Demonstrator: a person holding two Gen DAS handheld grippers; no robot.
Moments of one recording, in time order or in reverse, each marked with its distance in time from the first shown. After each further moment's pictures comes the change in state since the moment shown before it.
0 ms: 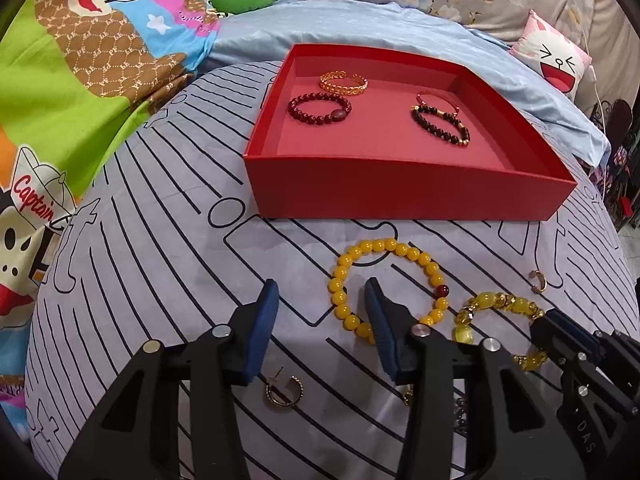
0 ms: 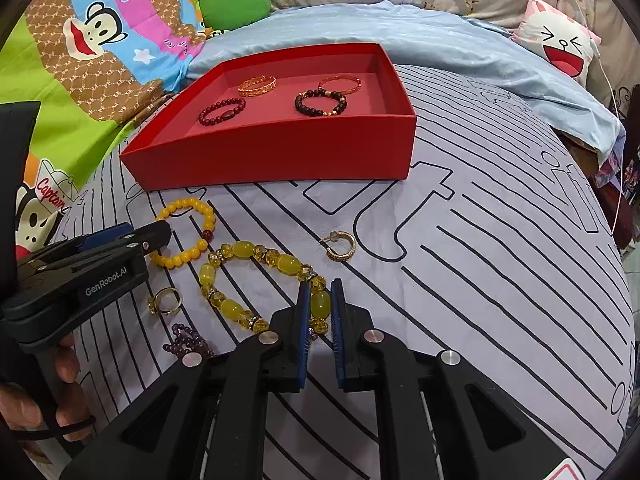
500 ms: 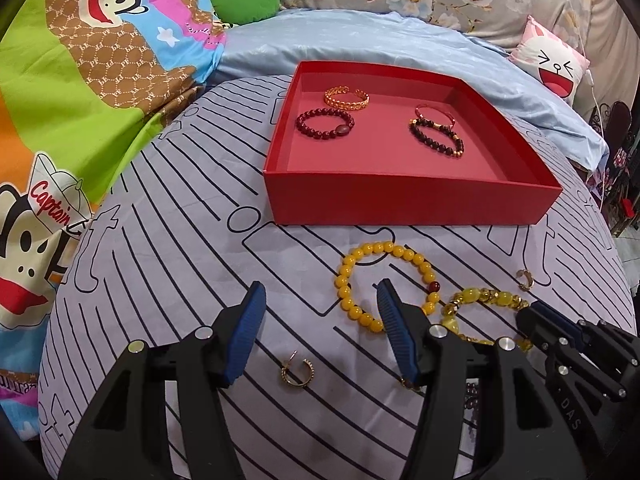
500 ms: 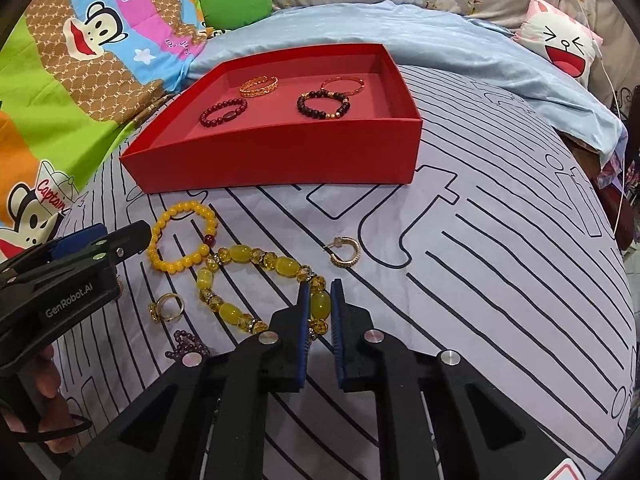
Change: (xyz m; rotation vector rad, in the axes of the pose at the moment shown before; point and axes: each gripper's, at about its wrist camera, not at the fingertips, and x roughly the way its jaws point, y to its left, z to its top) left arm -0.022 0.003 -0.001 -0.001 -0.026 0.017; right arm 0.002 0.002 0.003 -0.007 0.002 -0.001
